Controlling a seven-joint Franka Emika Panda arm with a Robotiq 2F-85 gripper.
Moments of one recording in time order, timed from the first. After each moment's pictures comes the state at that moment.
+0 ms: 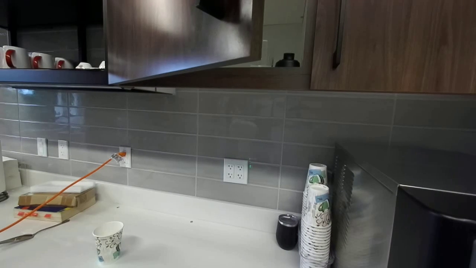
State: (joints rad) arm -0.71 -1.13 -0.28 -2.49 -0.36 2.59 -0.14
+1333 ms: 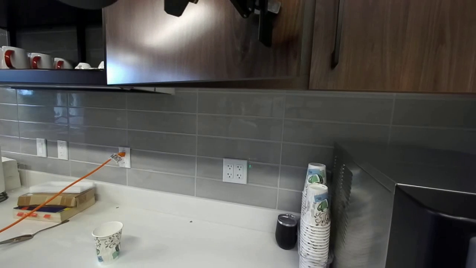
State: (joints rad) arm -0.62 -0.80 -0.28 -2.37 -0.27 2.80 -0.04
